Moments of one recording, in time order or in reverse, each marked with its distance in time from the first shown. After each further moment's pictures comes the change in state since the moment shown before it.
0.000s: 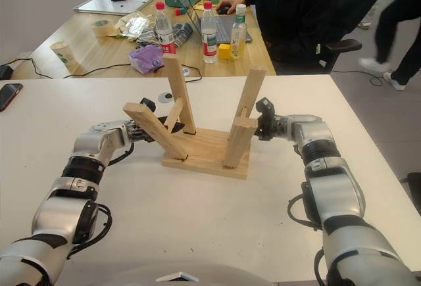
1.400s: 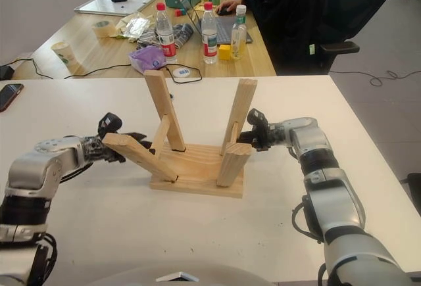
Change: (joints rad) left arm 0.318 0.265 0.091 -0.606 -0.085 0.284 0.094; right arm 0.107 -0.002 0.044 -0.226 -0.087 -0.004 0.222
